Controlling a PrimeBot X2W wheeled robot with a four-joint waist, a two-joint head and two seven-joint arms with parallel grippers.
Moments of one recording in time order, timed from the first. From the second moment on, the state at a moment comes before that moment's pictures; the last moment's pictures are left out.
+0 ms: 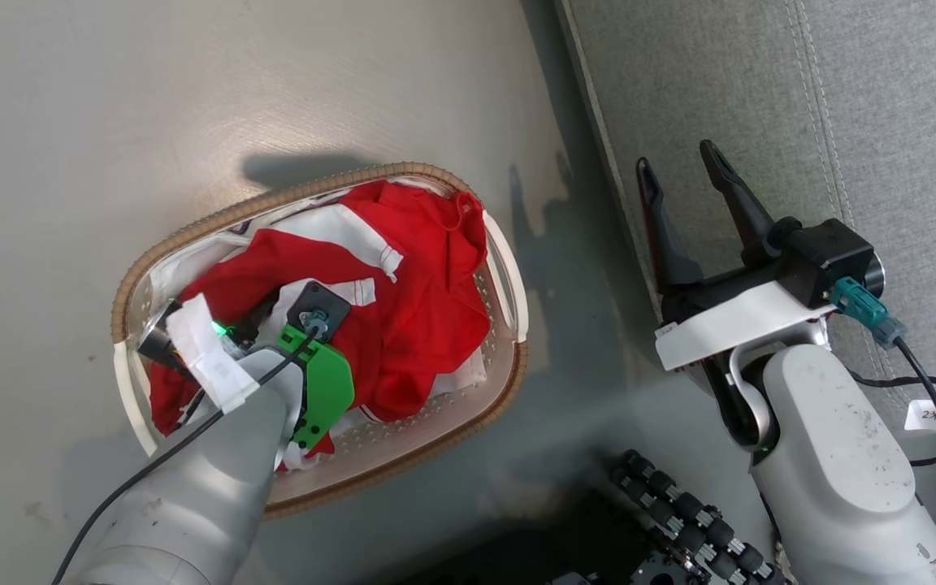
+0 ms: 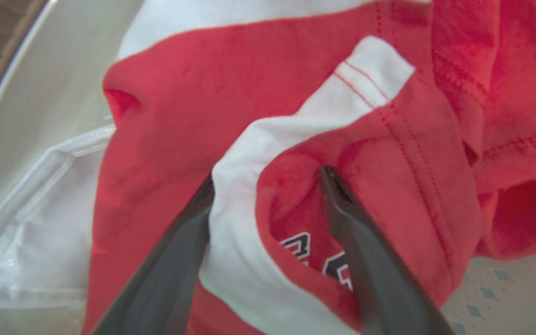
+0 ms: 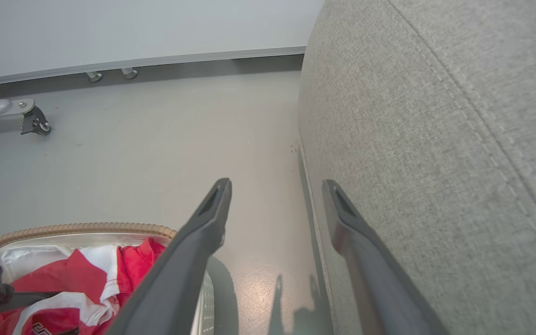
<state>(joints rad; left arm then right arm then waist) -0.84 0.05 -0.67 1.28 -0.04 -0.02 -0.11 -0.48 -0.05 0.19 0.24 0.24 0.13 -0.26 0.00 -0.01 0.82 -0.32</state>
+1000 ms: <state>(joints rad) -0.53 0.05 -0.68 0.88 -0.32 -0.08 -0.26 -0.32 -0.07 0.15 0.34 0.23 0.13 -0.26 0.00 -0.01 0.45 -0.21</state>
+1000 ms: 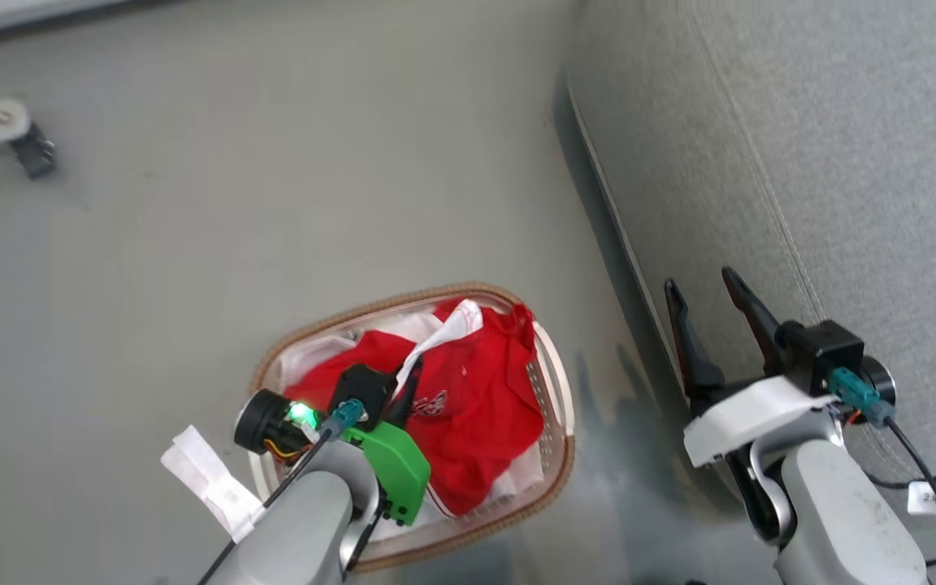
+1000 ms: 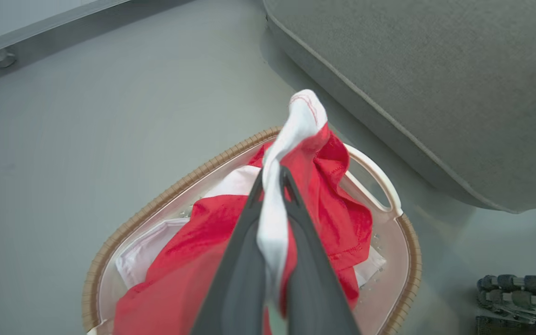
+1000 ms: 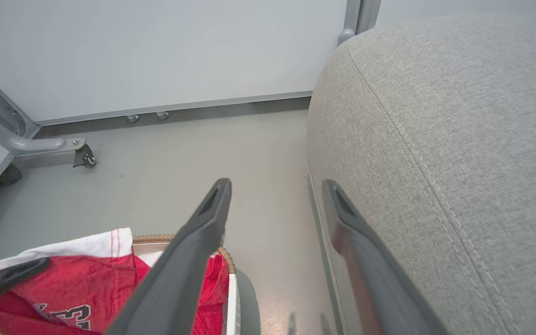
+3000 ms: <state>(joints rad) -0.49 0.05 -0.76 0.20 -0.43 -0.07 -0.26 -0.37 -0.15 0.63 0.44 0.29 0.13 -0.26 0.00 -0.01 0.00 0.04</state>
